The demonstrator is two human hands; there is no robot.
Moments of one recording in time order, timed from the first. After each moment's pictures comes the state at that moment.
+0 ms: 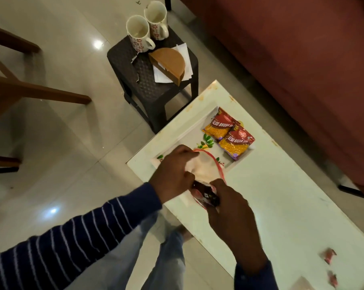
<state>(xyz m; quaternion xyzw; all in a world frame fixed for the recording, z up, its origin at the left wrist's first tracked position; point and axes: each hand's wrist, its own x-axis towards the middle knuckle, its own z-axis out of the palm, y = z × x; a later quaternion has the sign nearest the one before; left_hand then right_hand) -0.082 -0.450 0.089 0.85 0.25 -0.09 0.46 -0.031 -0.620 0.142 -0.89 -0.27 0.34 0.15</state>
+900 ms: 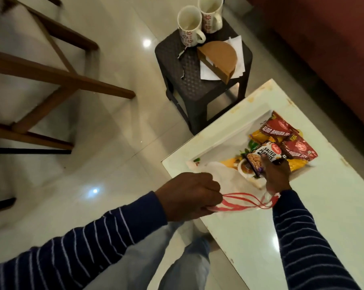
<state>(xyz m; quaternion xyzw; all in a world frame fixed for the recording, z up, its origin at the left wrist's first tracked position) -0.129 -0.416 0.091 0.93 -0.04 -0.08 0.34 0.080 -0.585 -0.115 -0.74 0.18 0.37 0.52</state>
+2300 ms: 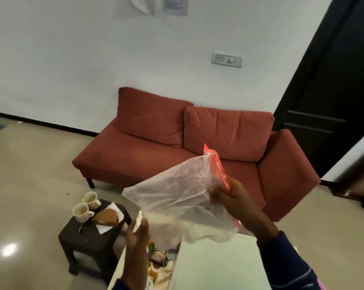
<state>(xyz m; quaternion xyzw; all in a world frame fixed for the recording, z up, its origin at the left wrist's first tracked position) -0.117 -0.529 0.418 0.49 0.35 0.10 0.79 -0.004 -0.749 0.506 -0.77 -0.18 0.07 0.60</state>
